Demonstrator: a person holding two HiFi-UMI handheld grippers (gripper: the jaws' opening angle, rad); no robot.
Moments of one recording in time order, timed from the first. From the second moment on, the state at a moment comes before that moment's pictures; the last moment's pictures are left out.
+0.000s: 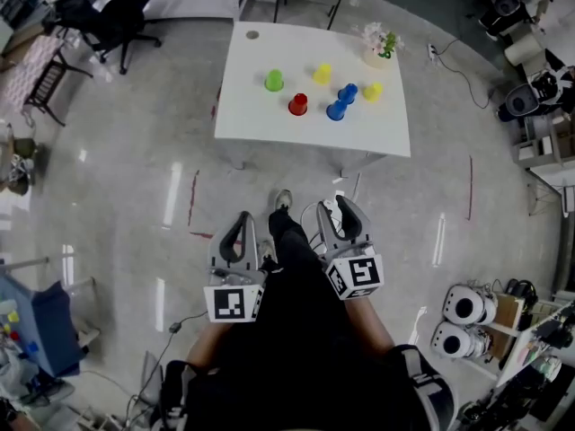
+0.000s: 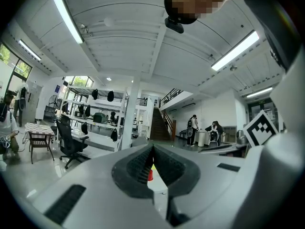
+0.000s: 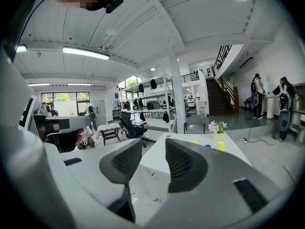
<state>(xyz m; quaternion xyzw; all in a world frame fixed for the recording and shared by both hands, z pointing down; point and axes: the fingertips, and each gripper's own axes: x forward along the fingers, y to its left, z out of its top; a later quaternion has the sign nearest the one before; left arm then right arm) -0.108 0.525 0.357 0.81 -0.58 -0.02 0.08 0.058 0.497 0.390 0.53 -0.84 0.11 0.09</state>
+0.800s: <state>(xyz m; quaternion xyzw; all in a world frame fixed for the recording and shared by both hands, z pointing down) -0.074 0.304 0.335 0.81 -0.59 -0.02 0.07 0.069 0.274 0.412 0.50 -0.85 0.13 0.10</state>
